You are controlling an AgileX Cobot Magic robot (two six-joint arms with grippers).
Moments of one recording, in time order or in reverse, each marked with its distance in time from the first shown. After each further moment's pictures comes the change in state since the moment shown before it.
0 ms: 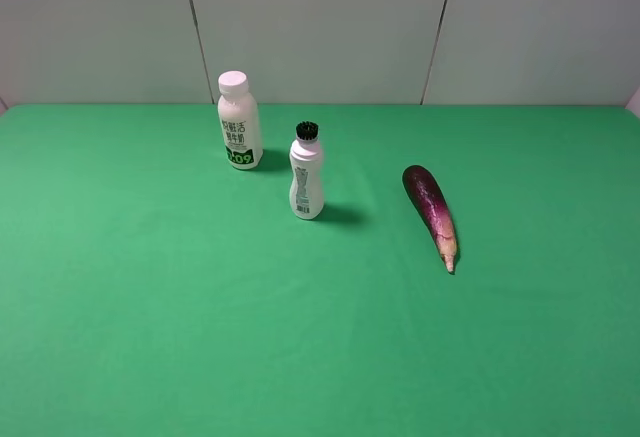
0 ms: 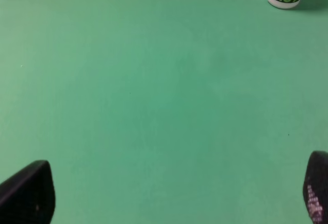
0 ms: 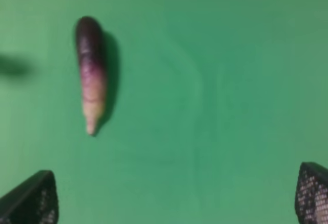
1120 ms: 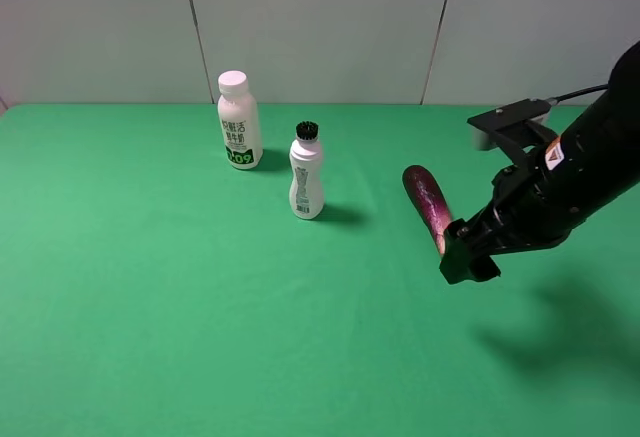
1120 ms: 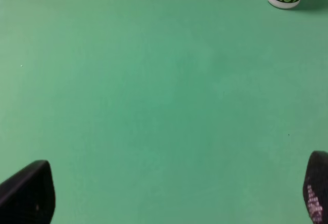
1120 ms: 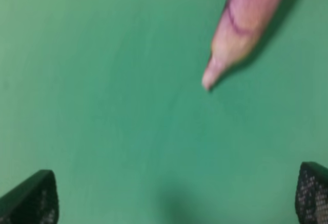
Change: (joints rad) left arm 0.000 0.000 0.000 0.000 0.000 0.000; right arm 0.377 0.958 -0.042 0.009 -0.329 -0.014
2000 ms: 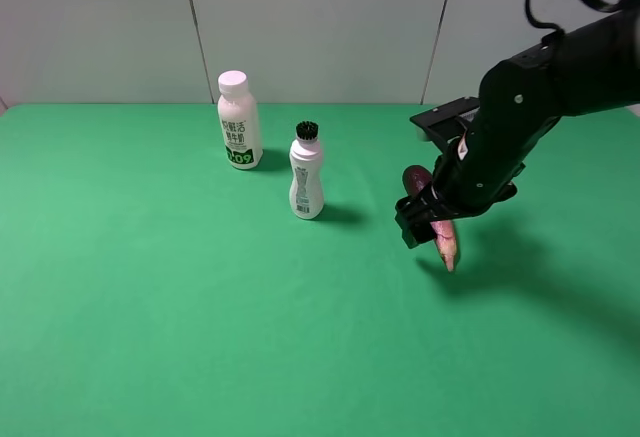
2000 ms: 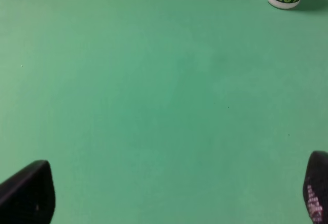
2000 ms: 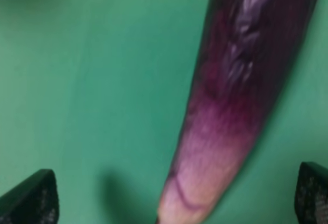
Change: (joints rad) left arm 0.000 0.000 0.000 0.000 0.000 0.000; right arm 0.000 0.388 -0.226 -0.206 -0.127 0.177
